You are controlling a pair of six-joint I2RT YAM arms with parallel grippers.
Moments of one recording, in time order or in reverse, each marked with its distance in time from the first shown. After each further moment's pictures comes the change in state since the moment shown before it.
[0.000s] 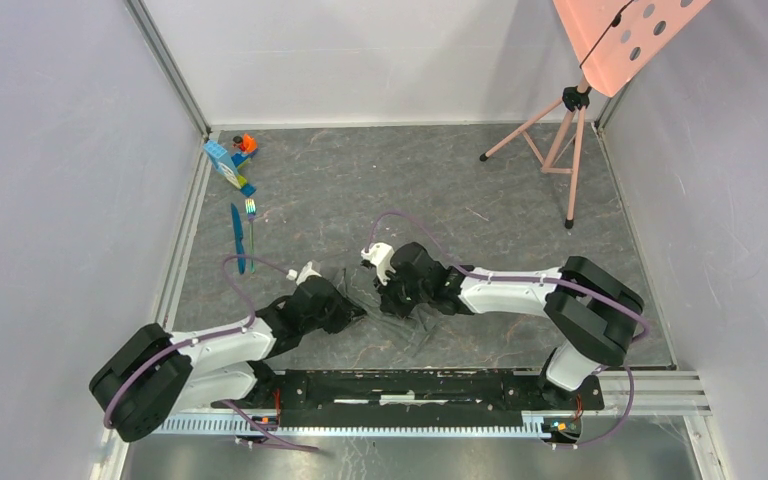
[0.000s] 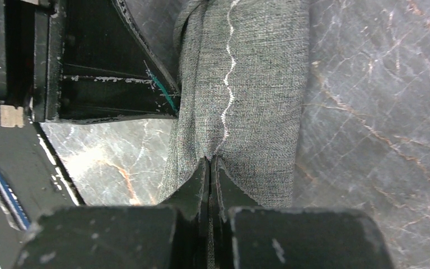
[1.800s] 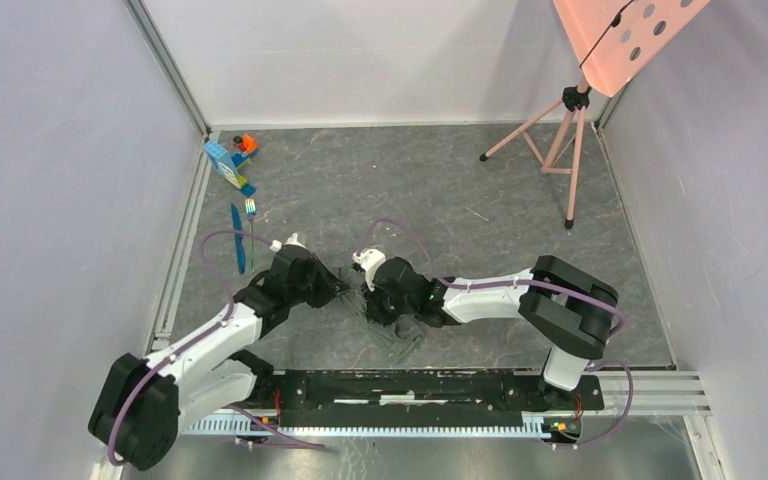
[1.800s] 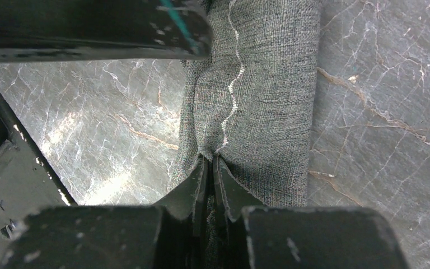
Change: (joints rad) left arm 0.251 -0.159 0.181 -0.317 0.111 0.246; right arm 0.094 0.108 0.017 0.132 0.153 0.229
